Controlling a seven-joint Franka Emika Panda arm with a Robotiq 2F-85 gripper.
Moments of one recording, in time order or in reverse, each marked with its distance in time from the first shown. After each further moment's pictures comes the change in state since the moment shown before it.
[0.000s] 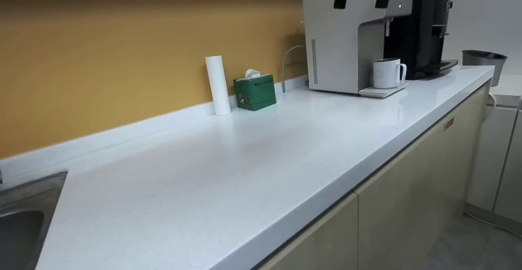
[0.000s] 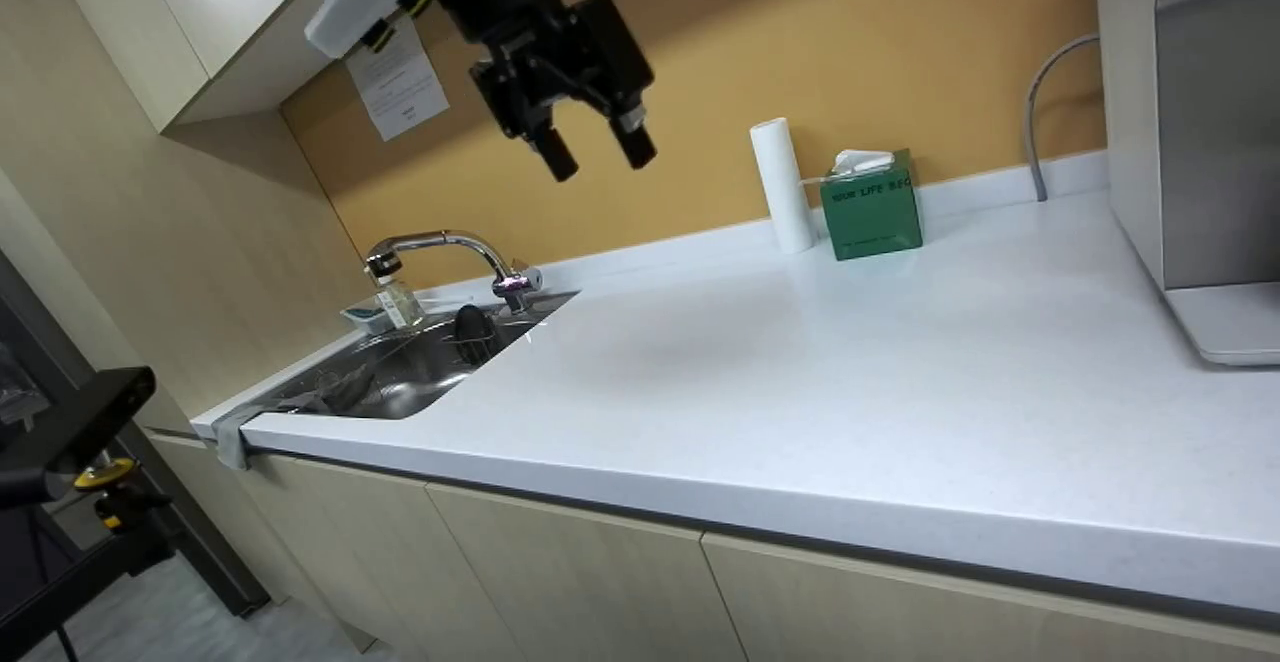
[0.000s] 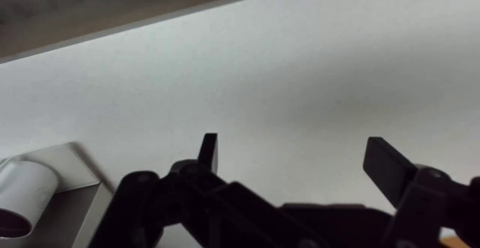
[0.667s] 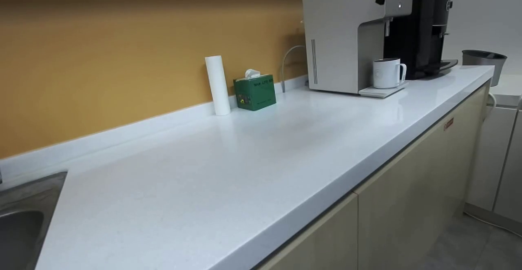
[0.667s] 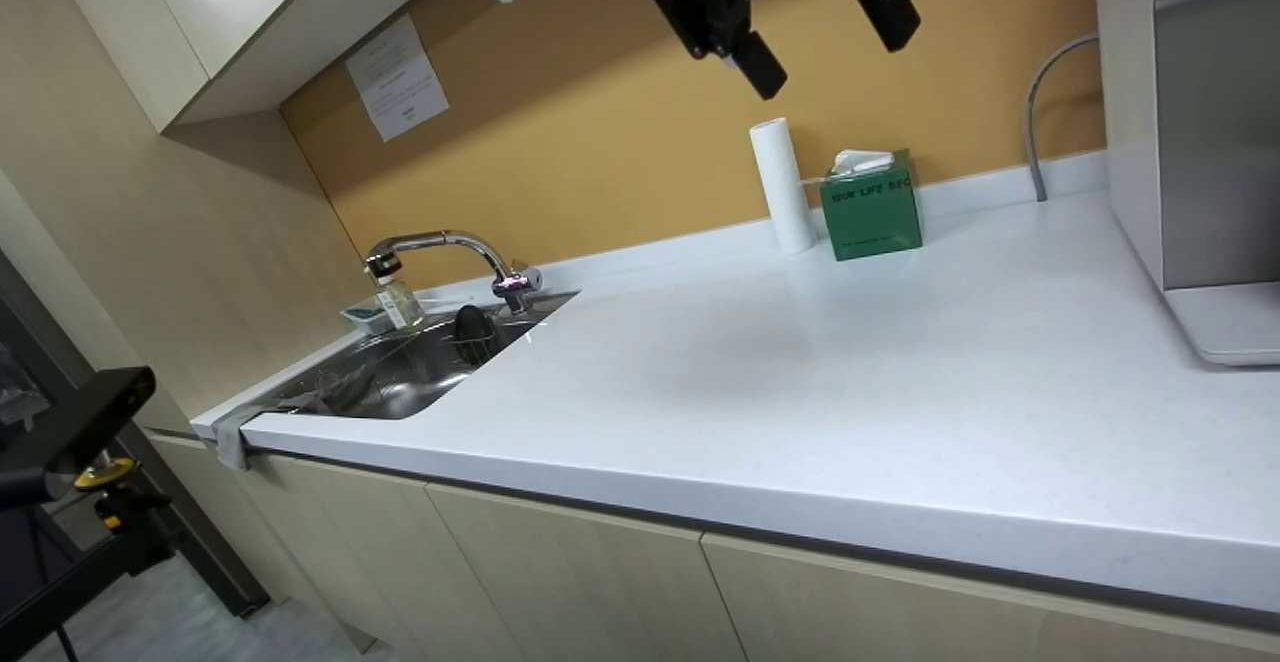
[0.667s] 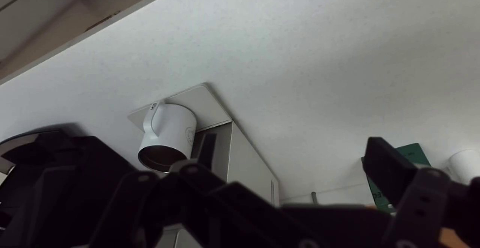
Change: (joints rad) arm -0.233 0.000 -0.046 -0.044 -0.239 0.194 0.085
